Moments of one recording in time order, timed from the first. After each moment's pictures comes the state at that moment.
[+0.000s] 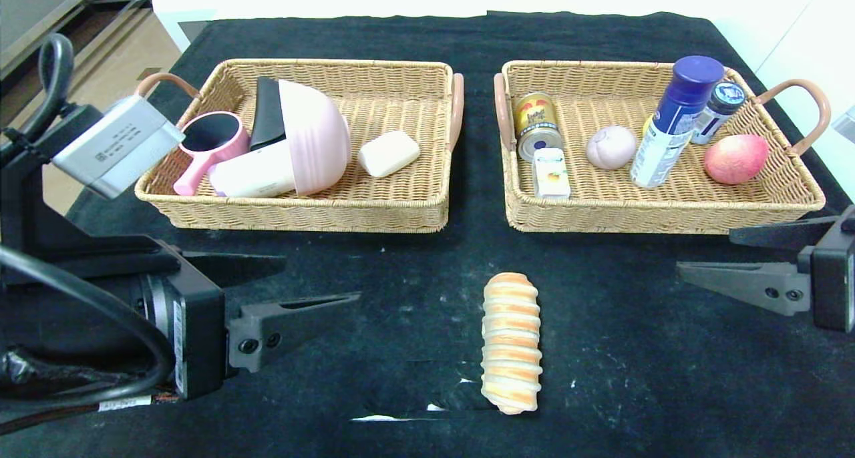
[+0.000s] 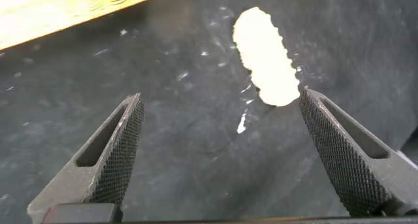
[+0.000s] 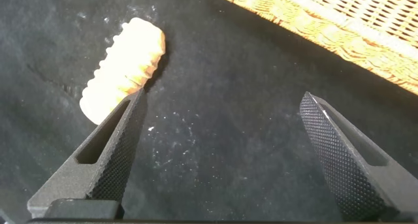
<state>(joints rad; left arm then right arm) -0.63 1.20 -0.97 0.12 -0.04 -0.11 0.33 1.26 -1.05 0.22 0.23 -0.08</state>
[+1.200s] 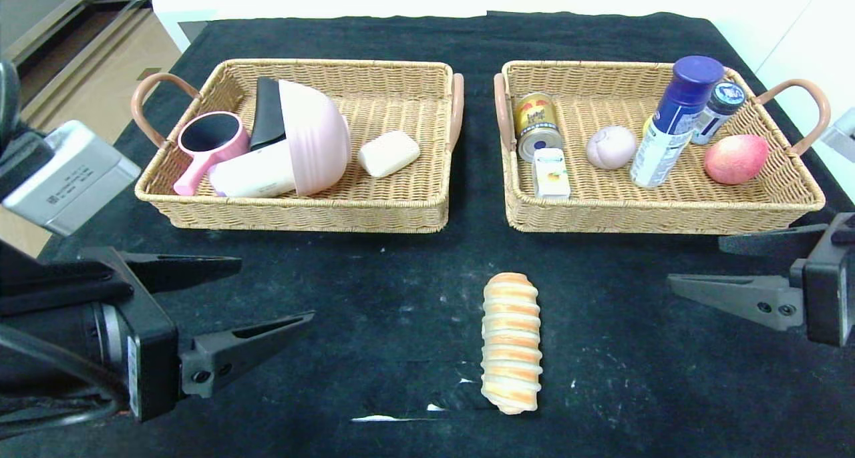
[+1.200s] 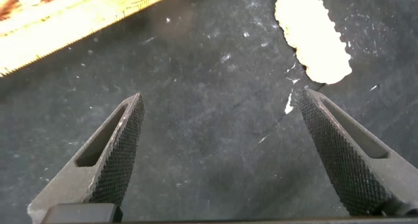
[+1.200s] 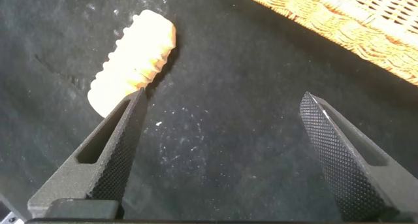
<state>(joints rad) -0.53 1.13 -0.89 0.12 -0.05 0.08 0.36 1.26 -1.03 0.22 0.23 -0.08</state>
